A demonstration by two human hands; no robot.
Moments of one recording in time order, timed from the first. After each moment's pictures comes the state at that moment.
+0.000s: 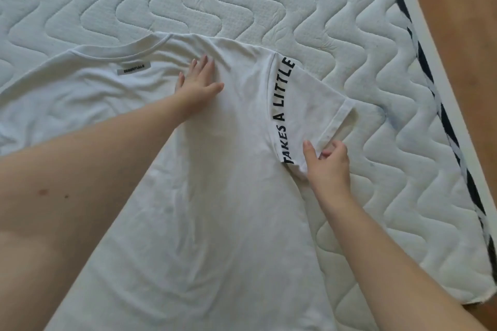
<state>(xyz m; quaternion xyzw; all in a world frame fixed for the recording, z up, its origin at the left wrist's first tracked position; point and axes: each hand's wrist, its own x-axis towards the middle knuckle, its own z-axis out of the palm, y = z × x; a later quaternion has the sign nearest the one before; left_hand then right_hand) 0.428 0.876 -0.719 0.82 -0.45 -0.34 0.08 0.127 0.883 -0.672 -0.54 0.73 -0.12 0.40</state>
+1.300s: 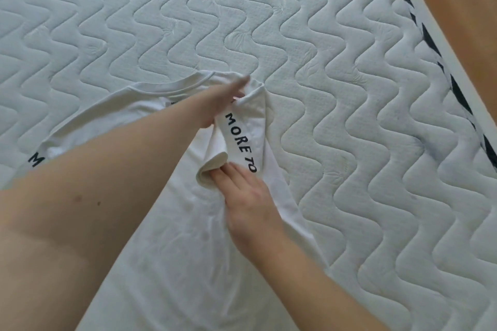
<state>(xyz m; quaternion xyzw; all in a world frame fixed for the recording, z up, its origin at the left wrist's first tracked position) 0.466 0.866 -0.660 0.75 -0.19 -0.58 0.24 0.259 0.983 -0.623 -0.87 0.31 -0.08 0.38</state>
